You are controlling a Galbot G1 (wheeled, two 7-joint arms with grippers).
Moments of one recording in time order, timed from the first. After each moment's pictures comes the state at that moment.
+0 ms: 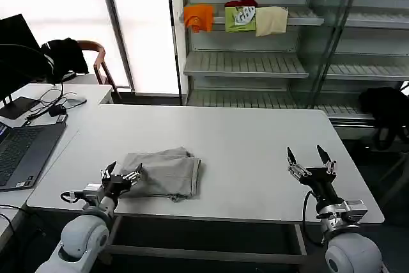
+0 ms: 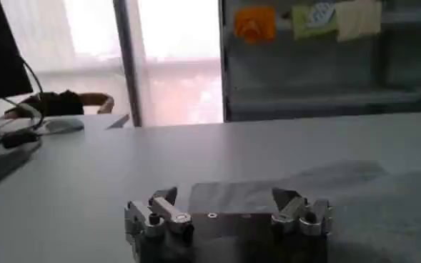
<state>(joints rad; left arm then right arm) 1.17 -1.06 -0.43 -1.83 -0.52 0.39 -0.20 -1.37 1.01 0.53 2.12 0.51 -0.11 0.22</state>
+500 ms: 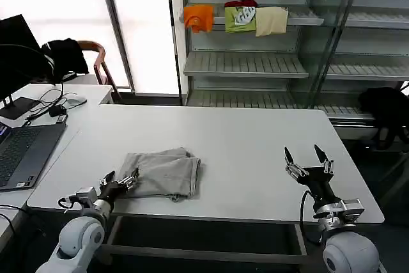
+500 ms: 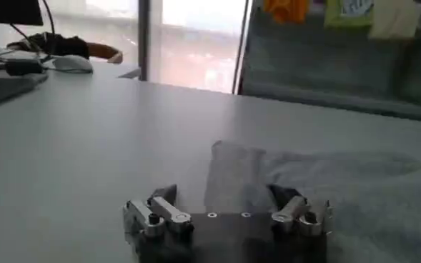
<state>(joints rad) 1.16 -1.08 -0.46 -1.74 -0.67 0.38 -0.15 -1.35 1.01 0.51 2.12 0.50 -0.12 0.22</state>
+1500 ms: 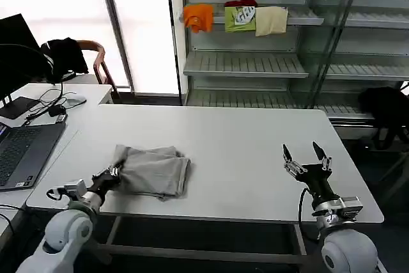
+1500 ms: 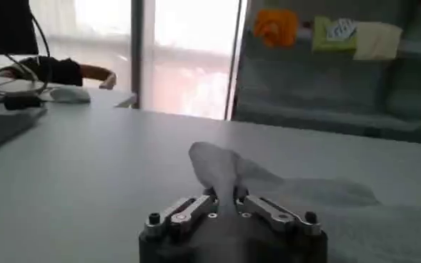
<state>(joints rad) 1.15 -0.98 -0.50 -1.78 -0.72 0.36 -0.13 -1.33 1.01 0.50 2.12 0.50 -0.12 0.21</state>
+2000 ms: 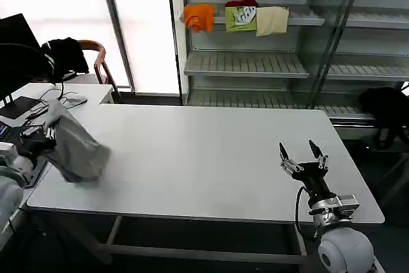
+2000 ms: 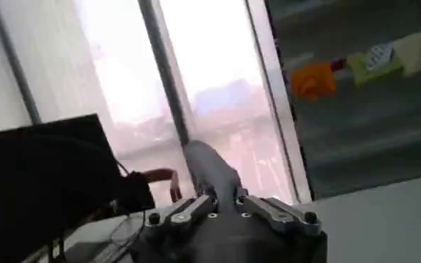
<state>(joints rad) 1.09 -0.65 -0.69 -1.74 -0.62 0.29 -0.01 -1.31 1.02 0.48 2.11 0.50 -0.11 0.21</state>
